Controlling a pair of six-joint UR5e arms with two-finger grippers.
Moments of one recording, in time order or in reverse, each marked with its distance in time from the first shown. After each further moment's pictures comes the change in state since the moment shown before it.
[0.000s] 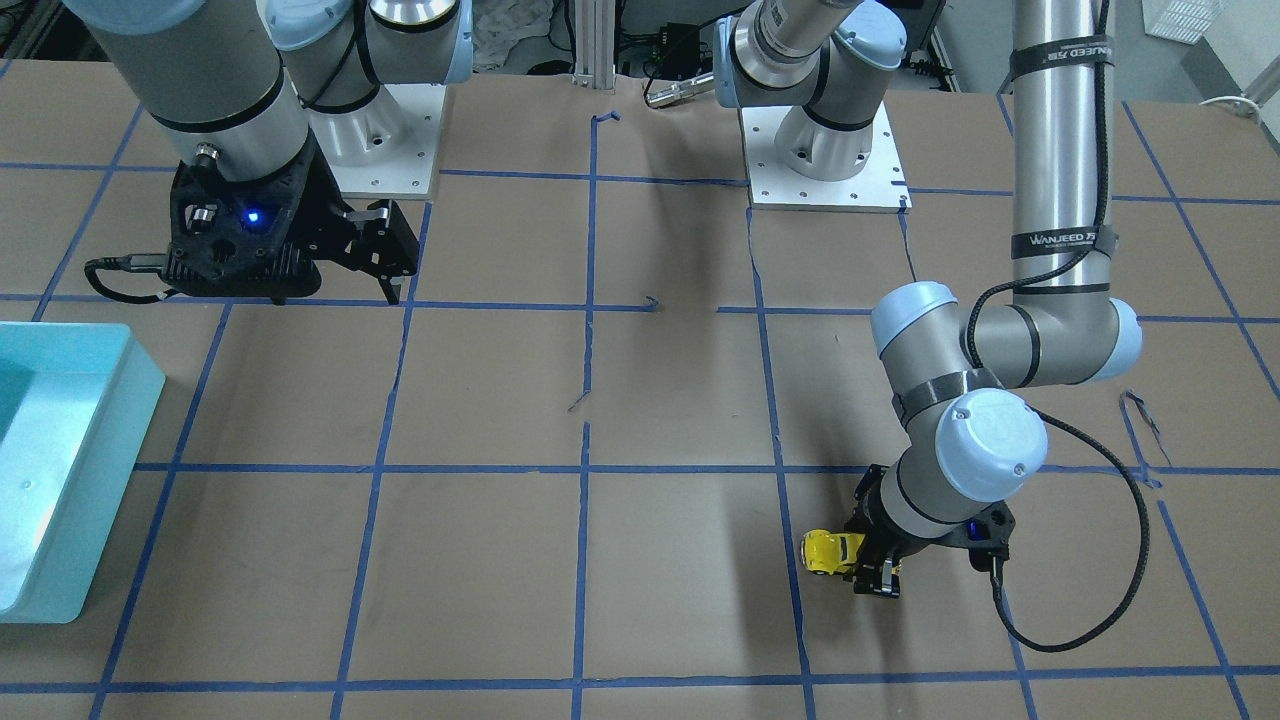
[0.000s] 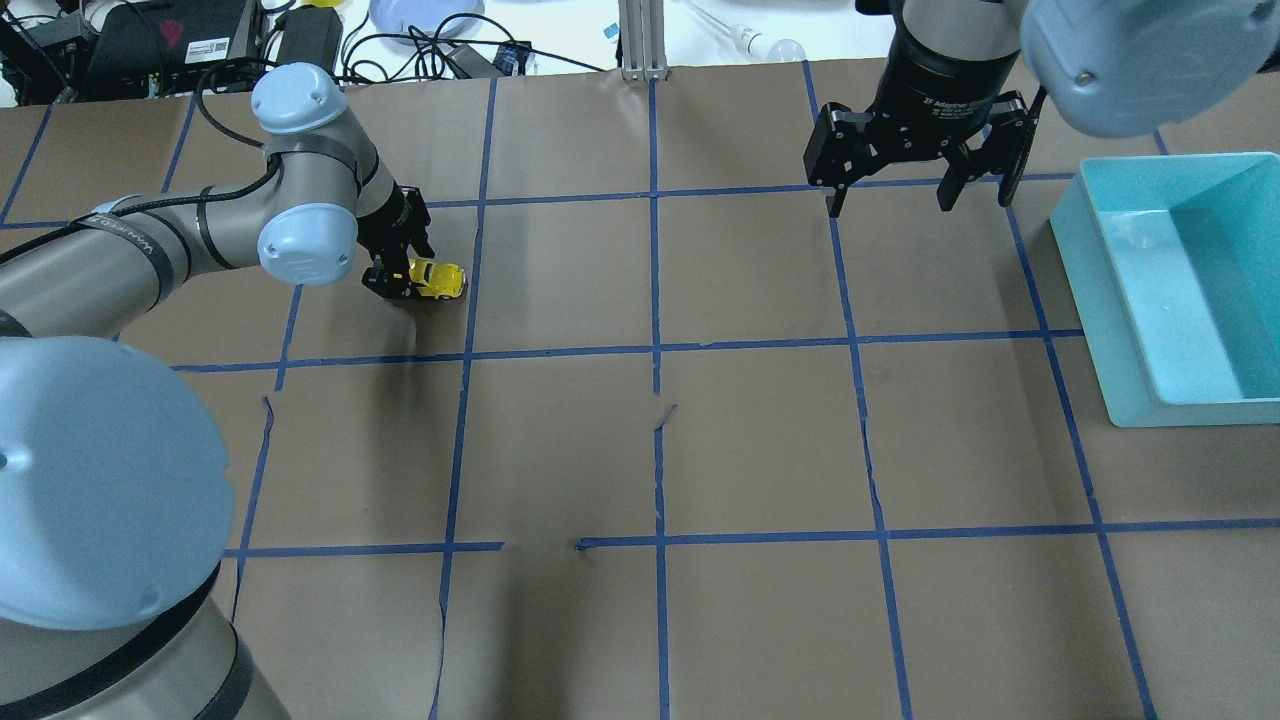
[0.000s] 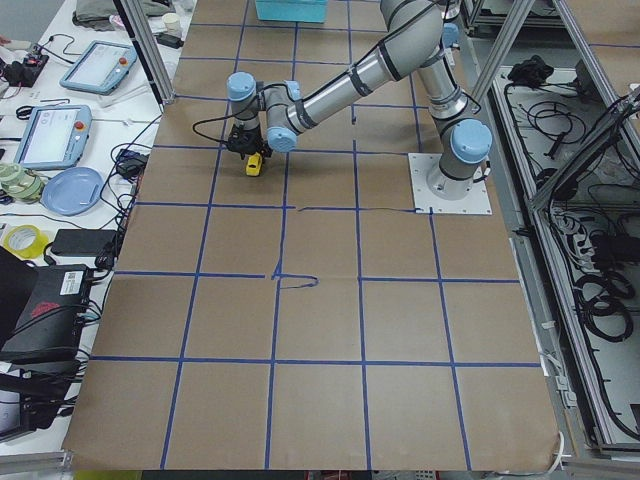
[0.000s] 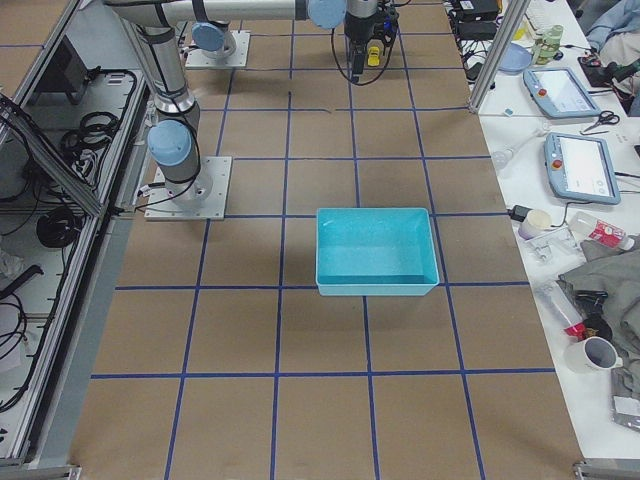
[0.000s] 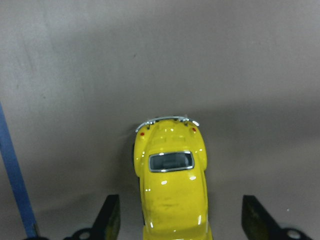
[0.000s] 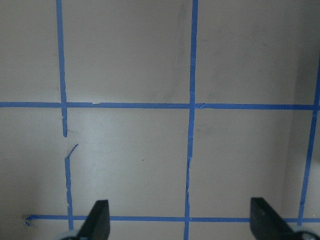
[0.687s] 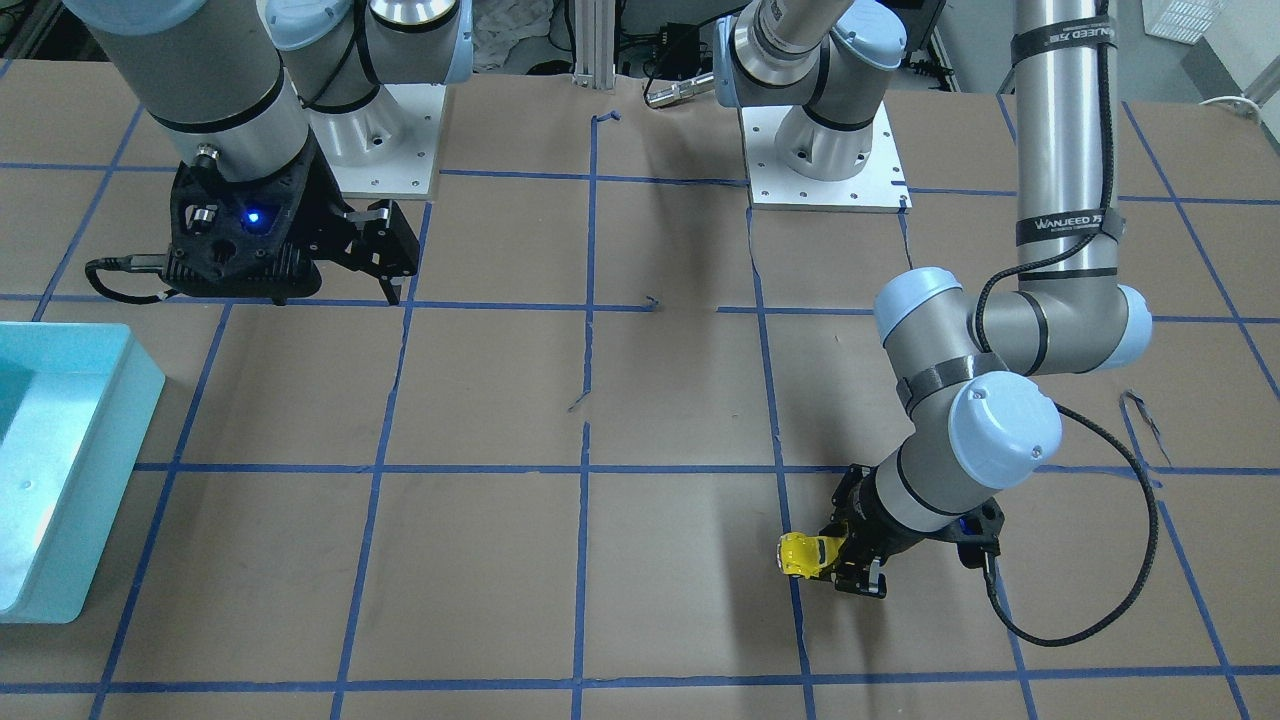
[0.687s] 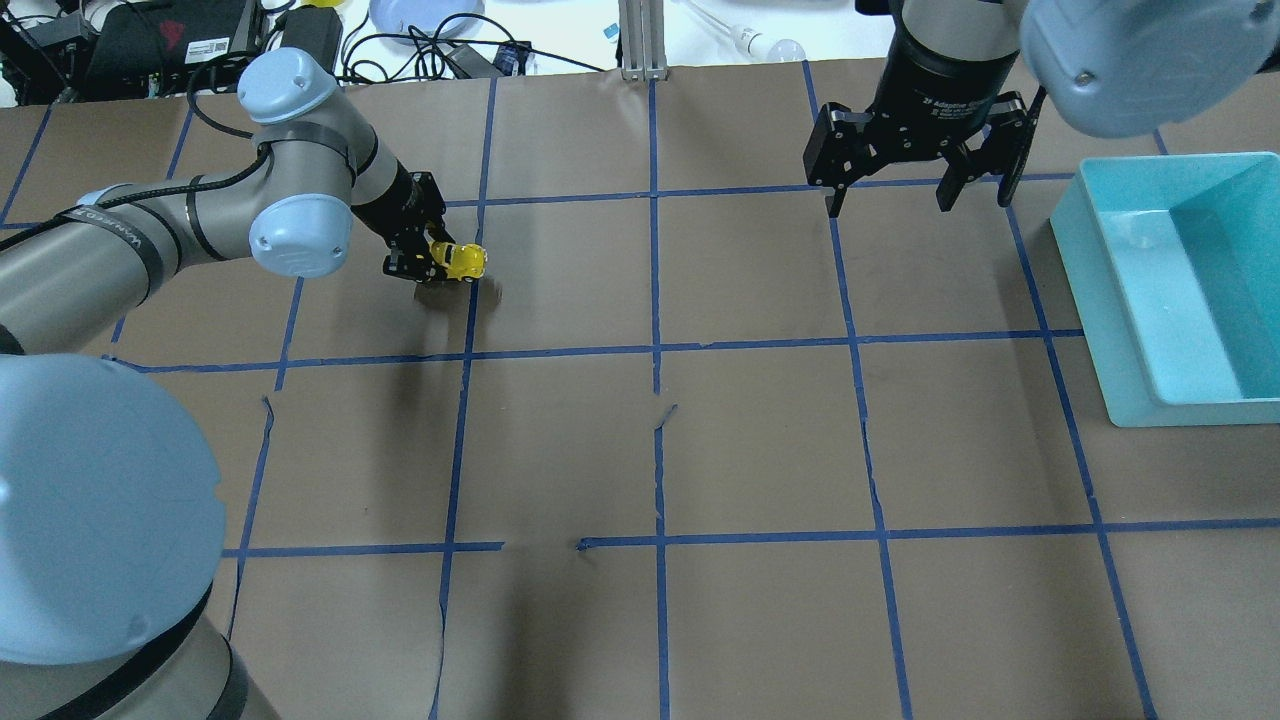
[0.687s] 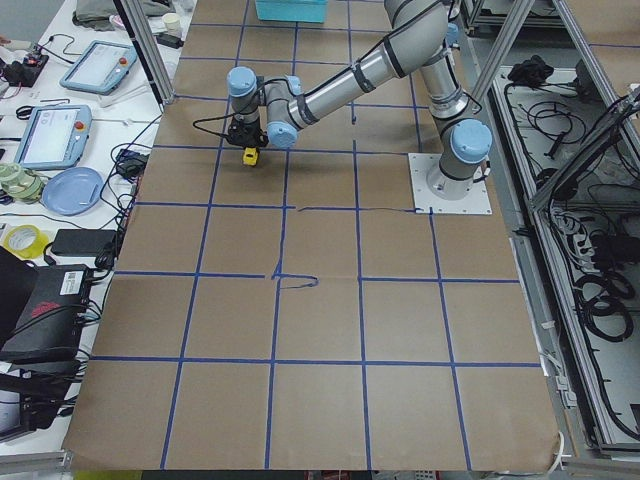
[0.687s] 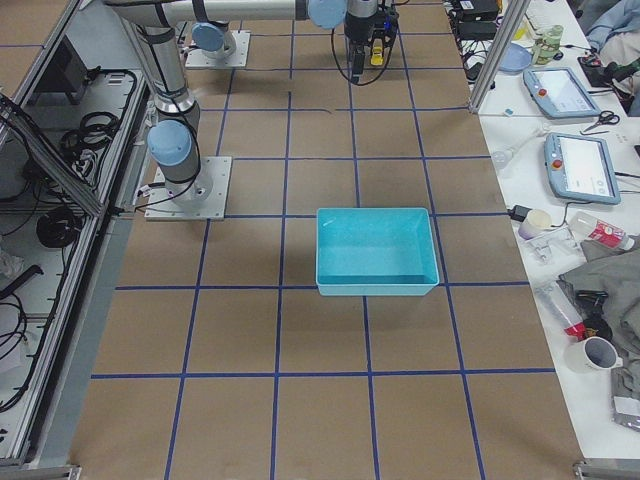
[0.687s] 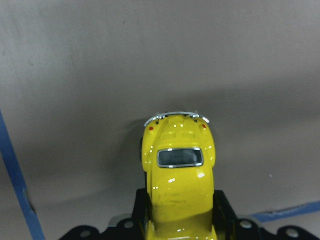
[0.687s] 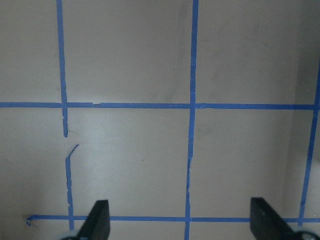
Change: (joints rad) left arm -0.010 0.030 0.007 -0.007 -0.135 -0.069; right arm 0.000 0.000 0.000 0.000 0.002 0.002
